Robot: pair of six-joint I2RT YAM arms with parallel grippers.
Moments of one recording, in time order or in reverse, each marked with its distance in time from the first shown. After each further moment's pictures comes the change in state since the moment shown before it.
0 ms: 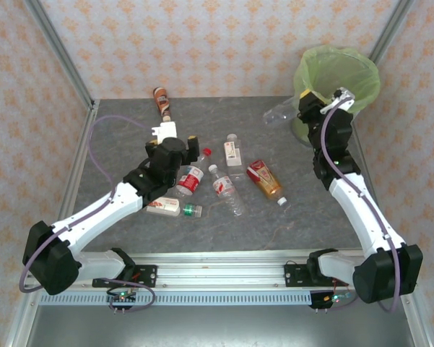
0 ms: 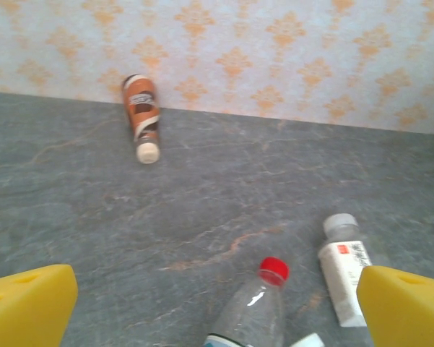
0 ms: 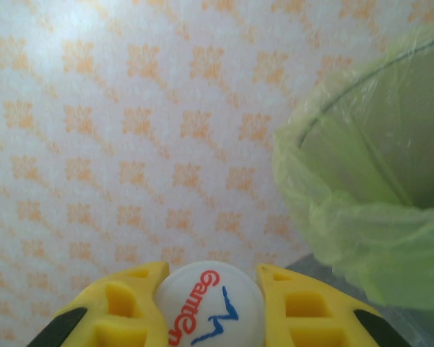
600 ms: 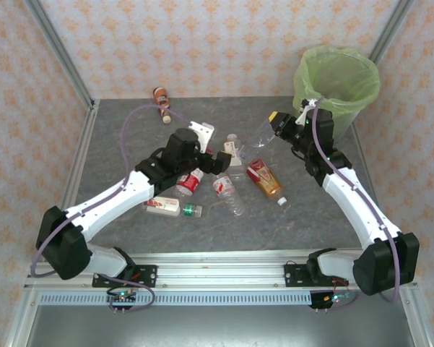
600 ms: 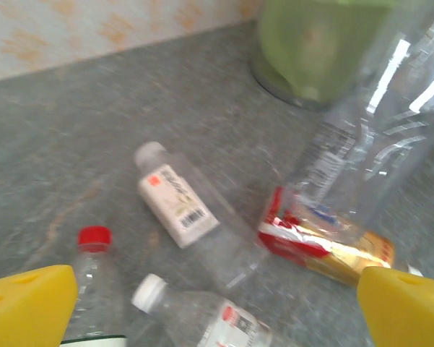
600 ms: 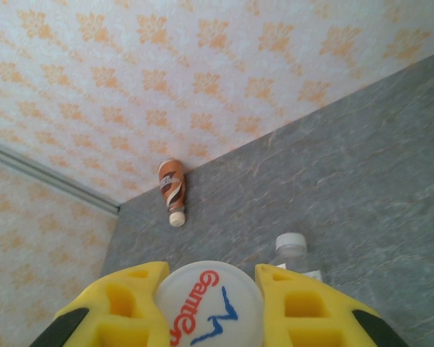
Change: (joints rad) left arm -0.024 0.121 0.133 -0.019 0.586 0.232; right arm 0.082 0.042 0.007 -0.286 -0.311 0.046
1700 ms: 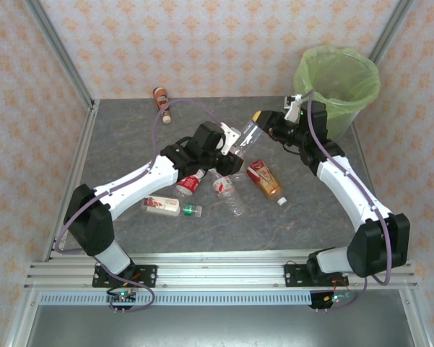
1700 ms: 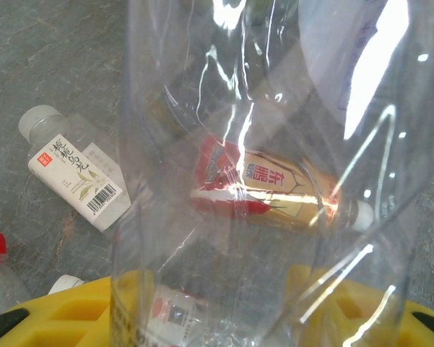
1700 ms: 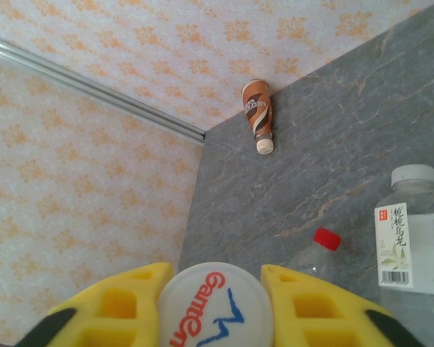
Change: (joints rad) left arm -0.062 0.261 0.275 -0.234 0.186 0.092; right arm -0.006 0.134 0.073 0.035 -0.393 0.145
